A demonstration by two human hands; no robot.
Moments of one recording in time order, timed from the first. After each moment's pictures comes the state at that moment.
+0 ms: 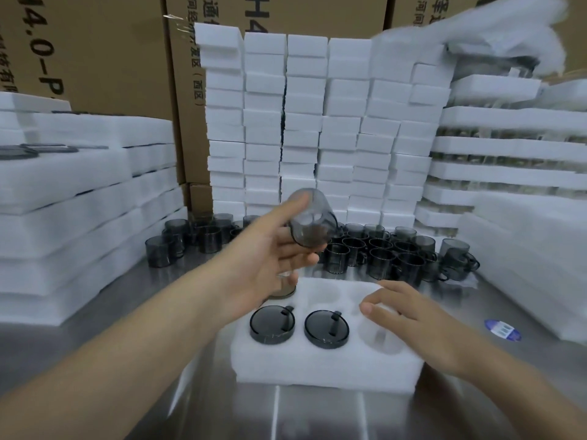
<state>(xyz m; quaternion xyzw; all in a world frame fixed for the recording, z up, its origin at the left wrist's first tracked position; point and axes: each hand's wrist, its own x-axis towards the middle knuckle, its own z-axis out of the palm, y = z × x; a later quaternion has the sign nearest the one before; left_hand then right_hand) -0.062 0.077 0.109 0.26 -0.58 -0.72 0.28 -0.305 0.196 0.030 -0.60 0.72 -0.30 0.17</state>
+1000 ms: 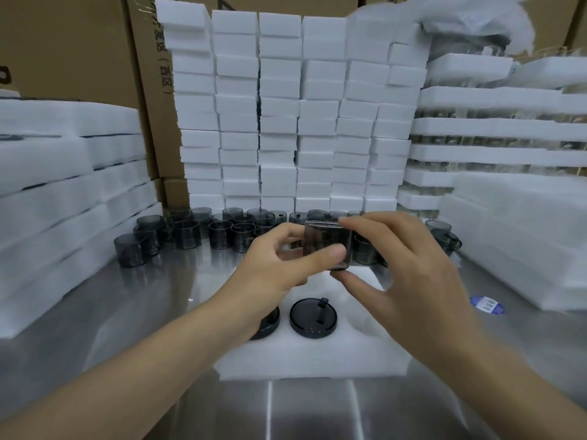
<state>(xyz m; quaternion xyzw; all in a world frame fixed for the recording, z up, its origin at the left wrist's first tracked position) -0.086 0.084 0.061 0.22 -0.72 -0.55 0.36 -0.259 0.200 0.049 -0.64 0.57 -0.39 -0.34</state>
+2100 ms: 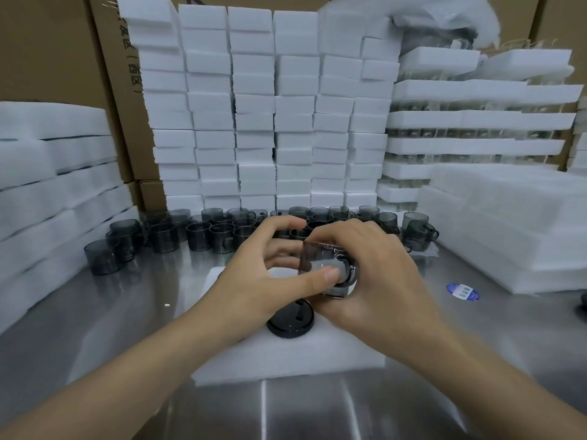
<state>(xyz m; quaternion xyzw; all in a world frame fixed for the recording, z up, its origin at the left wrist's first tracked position) -0.091 0.090 0.055 0.18 -0.78 -0.49 0.35 -0.247 0.203 0.051 -0.64 0.63 -0.39 -0.19</state>
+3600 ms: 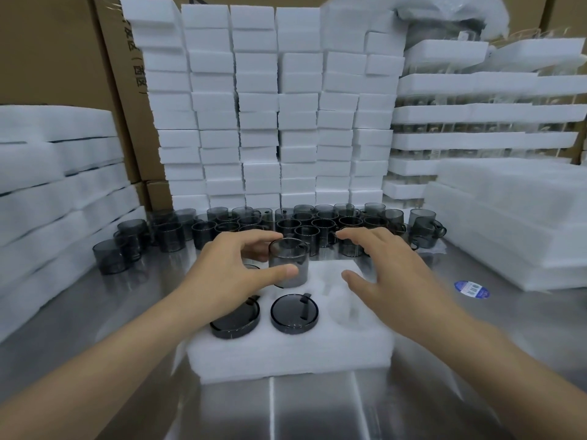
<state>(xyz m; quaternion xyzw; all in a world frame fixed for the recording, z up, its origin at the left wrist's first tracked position) -0.073 0.050 0.057 0.31 -0.84 -0.30 0.32 -0.291 0.194 0.036 -0.58 0.75 -0.30 -0.10</state>
